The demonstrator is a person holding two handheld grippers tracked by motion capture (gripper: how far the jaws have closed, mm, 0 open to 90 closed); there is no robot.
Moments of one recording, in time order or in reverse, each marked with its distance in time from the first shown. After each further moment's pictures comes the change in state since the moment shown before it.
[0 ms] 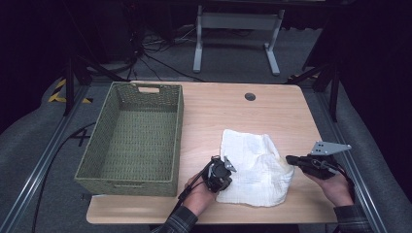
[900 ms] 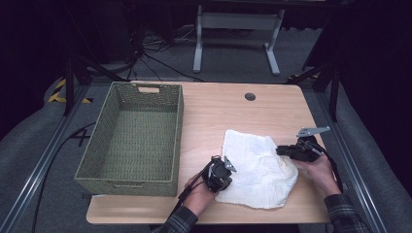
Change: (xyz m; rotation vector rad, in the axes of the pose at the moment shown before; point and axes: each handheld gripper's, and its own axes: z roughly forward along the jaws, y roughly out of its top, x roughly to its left) left arm 0.000 0.000 0.001 -0.006 0.005 0.010; right arm -0.052 0.006 0.061 0.108 0.052 0.167
